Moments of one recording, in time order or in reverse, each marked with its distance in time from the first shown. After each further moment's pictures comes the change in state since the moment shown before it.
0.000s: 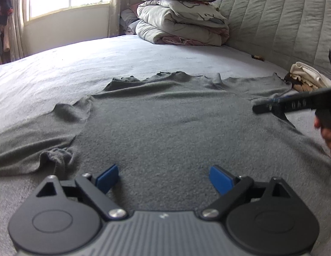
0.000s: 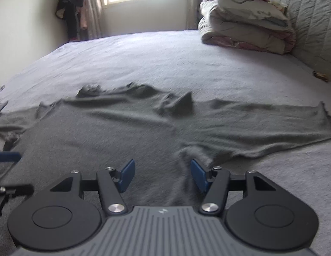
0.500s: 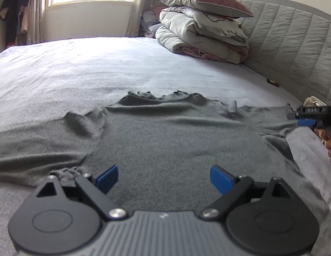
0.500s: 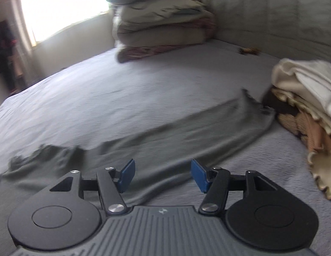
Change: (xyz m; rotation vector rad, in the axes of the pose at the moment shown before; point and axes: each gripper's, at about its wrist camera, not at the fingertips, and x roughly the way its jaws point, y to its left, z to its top) left arm 0.006 0.019 0.032 -0.166 -0.025 0.022; right arm -0.005 -0.135 0.022 0.351 -0.051 -0.254
